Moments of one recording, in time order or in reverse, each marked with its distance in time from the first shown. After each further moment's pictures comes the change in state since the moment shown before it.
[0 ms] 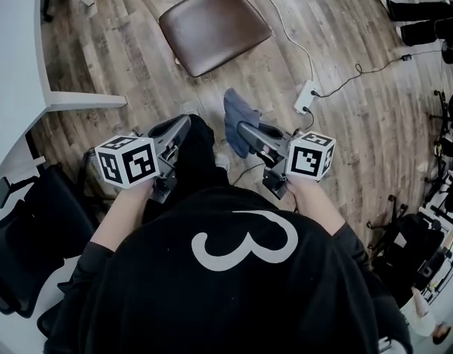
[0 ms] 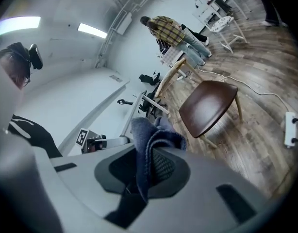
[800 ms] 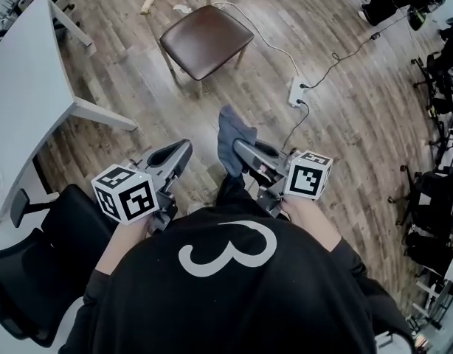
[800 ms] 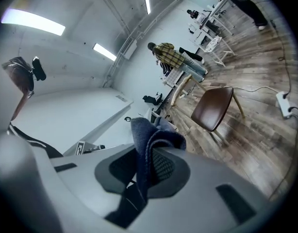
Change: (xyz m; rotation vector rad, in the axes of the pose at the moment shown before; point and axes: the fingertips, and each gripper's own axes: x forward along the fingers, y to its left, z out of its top) left arm -0.177 -0.067 -0.075 0.263 -0.020 -0.194; right arm -0.017 0.167 -0.117 0.000 -0.295 0.000
